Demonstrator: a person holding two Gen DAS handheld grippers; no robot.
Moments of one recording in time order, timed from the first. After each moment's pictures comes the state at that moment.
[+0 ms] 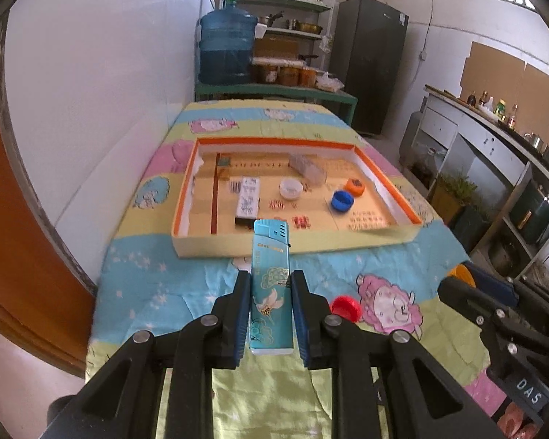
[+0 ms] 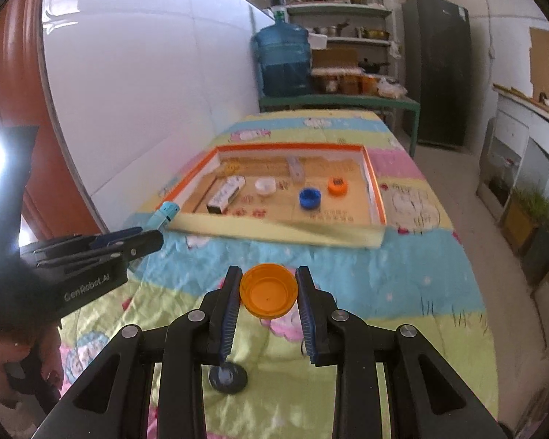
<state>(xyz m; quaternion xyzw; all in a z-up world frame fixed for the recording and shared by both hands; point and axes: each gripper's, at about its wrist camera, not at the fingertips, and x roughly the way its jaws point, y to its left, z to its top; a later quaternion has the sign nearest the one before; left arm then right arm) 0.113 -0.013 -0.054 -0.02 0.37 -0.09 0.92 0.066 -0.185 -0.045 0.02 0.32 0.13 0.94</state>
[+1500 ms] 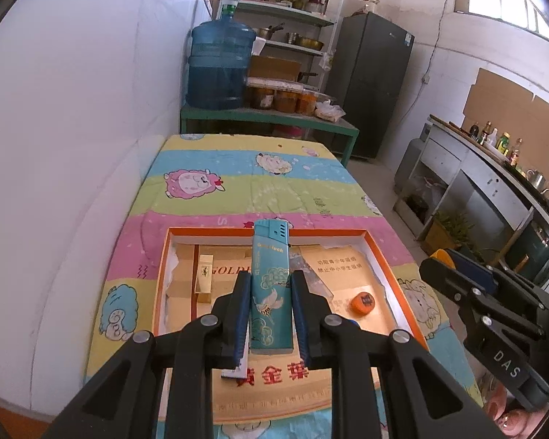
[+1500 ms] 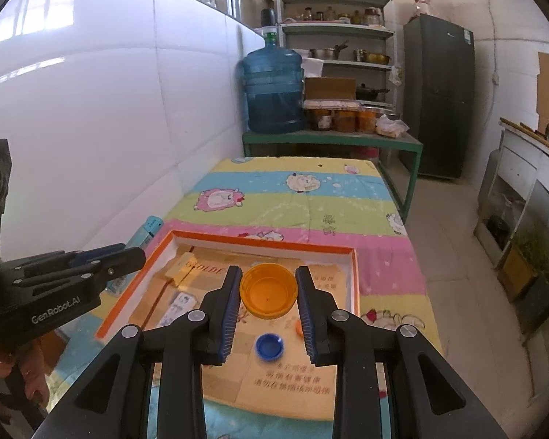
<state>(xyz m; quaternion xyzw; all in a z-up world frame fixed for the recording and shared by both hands) 0.273 -0.024 -0.007 -0.05 0.36 -0.11 0.93 0.244 -0.203 0.010 0.00 0.30 0.12 0.95</state>
